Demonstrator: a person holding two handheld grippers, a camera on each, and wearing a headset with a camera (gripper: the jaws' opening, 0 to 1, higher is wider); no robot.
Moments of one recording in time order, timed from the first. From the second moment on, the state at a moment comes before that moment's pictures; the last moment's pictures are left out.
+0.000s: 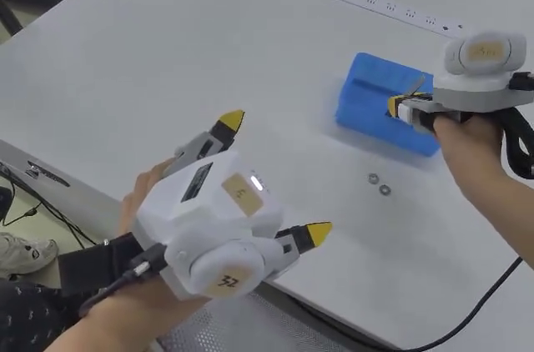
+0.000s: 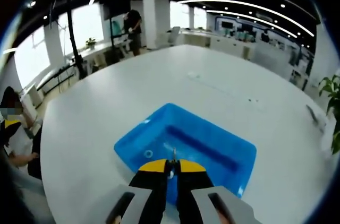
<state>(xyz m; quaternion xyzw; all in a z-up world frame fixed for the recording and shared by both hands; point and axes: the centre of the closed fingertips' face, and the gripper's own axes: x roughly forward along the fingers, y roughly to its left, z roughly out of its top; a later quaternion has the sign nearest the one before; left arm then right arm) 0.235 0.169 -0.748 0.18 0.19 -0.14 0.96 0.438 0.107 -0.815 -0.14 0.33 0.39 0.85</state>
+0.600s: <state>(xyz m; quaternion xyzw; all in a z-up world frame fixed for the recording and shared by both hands) 0.235 0.169 -0.746 0.18 0.18 -0.14 0.96 0.437 0.105 -0.774 -0.11 0.30 0.41 0.86</state>
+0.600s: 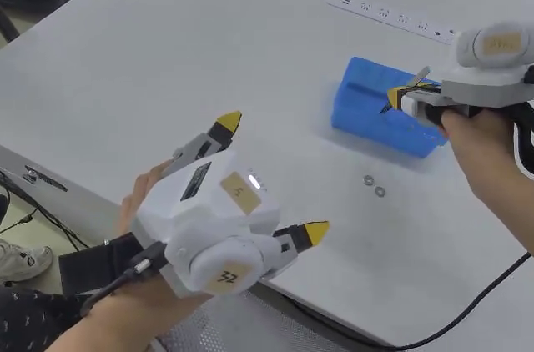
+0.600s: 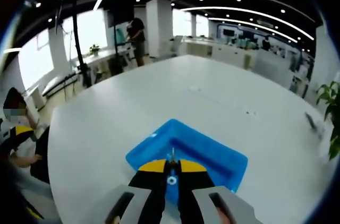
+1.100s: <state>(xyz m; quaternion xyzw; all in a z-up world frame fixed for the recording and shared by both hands) 0.235 0.170 -0.745 0.18 0.18 -0.14 0.96 0.387 0.094 -0.755 -0.11 0.28 0.44 0.84</state>
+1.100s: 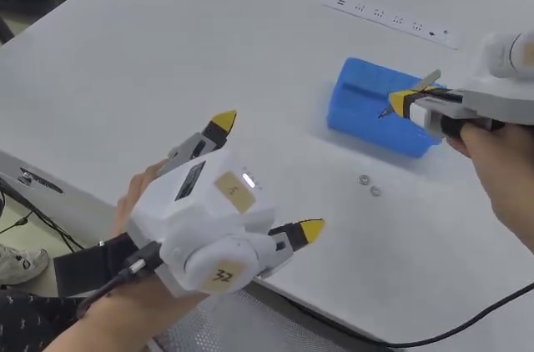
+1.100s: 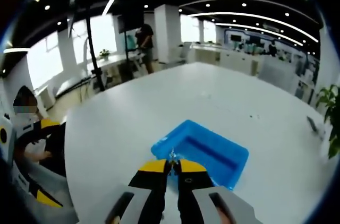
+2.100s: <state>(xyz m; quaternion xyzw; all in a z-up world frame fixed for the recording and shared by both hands) 0.235 0.172 -0.745 0.18 0.18 -0.13 0.96 0.355 0.083 -0.805 -0.09 0.34 0.43 0.83</state>
